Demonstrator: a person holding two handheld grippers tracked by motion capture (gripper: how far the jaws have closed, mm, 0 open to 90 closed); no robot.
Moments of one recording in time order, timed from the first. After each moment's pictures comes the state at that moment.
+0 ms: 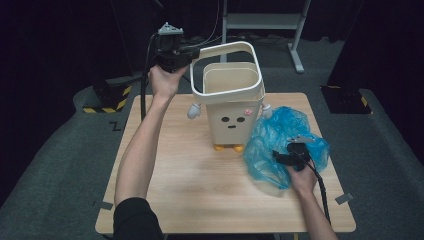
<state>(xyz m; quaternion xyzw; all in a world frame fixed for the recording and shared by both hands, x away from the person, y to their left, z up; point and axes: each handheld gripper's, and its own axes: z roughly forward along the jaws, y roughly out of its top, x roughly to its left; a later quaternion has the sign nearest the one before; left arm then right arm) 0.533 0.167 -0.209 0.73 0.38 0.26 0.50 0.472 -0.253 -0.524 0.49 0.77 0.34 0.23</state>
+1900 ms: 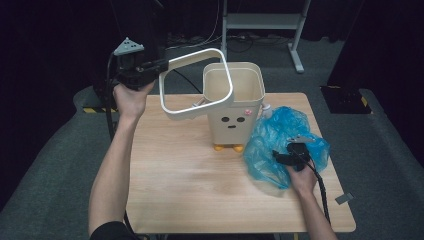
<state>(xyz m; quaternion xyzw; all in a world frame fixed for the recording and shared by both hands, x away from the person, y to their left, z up) 0.473 0.236 -0.216 0.71 0.40 0.29 0.50 0.473 -0.253 -0.524 0.49 0.77 0.34 0.23</state>
